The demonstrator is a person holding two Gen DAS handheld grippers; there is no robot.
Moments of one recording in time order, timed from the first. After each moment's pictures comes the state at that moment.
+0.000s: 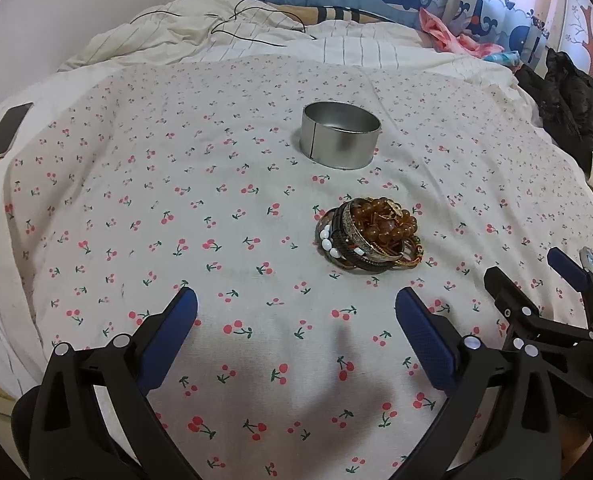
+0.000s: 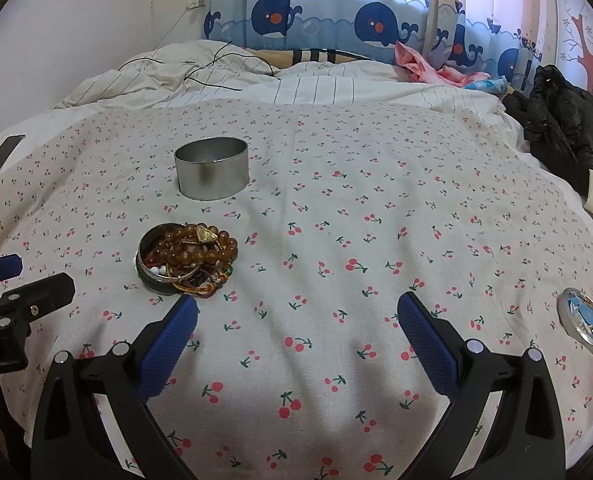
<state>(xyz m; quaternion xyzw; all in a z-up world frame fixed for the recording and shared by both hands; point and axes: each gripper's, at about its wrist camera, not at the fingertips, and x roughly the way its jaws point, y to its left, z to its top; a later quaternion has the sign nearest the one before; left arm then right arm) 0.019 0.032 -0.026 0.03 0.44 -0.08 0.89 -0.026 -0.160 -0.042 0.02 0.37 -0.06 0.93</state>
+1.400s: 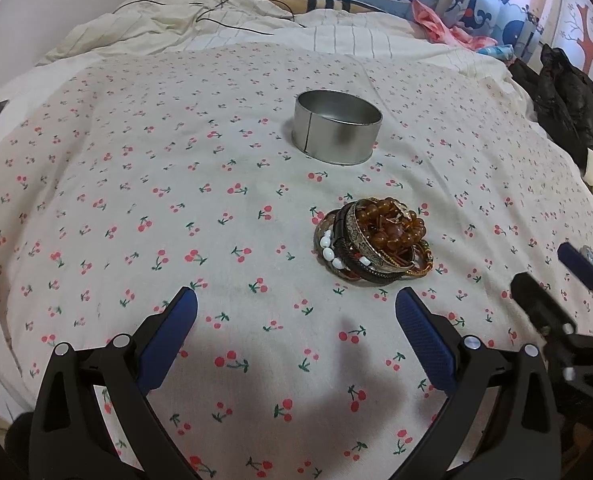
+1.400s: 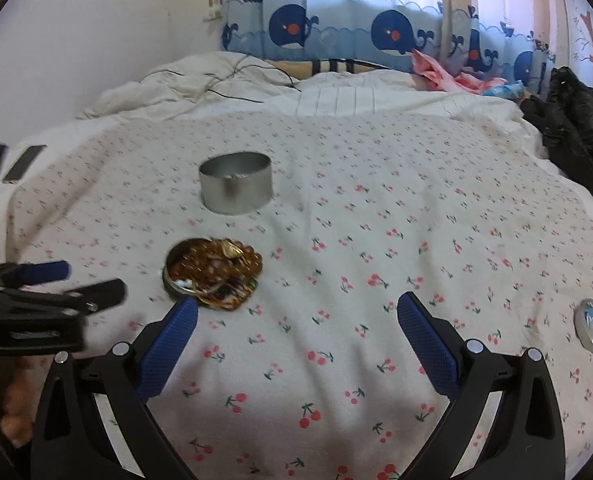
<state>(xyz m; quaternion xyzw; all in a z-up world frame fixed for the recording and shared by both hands) 0.050 0.032 -0.045 0.03 0.46 -0.11 0.88 -0.026 -0.160 -0.033 0.04 0.35 -0.01 0.94</state>
